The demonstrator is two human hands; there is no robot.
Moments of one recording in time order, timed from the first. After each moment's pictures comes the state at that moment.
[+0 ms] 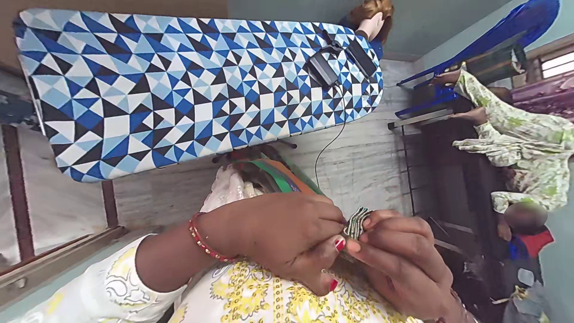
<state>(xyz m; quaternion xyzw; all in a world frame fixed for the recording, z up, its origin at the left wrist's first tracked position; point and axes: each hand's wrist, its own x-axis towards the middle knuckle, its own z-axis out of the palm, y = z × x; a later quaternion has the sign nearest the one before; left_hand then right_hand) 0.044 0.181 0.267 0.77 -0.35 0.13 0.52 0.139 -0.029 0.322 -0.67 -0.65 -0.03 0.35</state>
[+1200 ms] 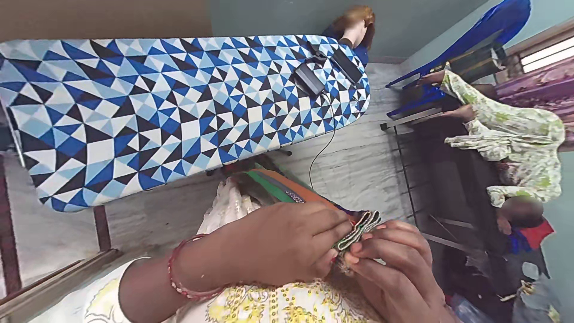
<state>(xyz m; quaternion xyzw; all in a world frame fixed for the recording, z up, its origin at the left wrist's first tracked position) 0.059 0.172 0.271 0.85 -0.29 0.20 0.40 0.145 -0.038 0.320 -0.72 -0.61 -0.08 0.30</state>
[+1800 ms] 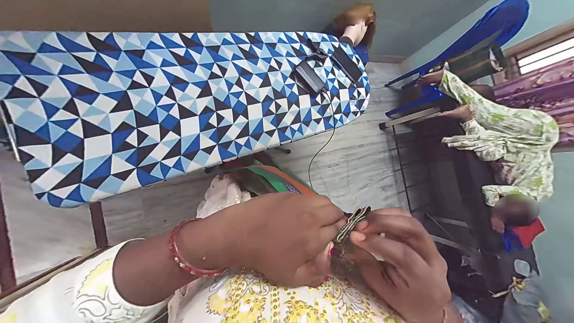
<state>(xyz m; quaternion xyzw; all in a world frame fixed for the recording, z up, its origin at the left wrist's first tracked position) 0.069 0.185 0.277 0.85 -0.37 0.14 0.36 0.152 -0.031 0.323 -0.72 -0.58 -0.01 0.38</state>
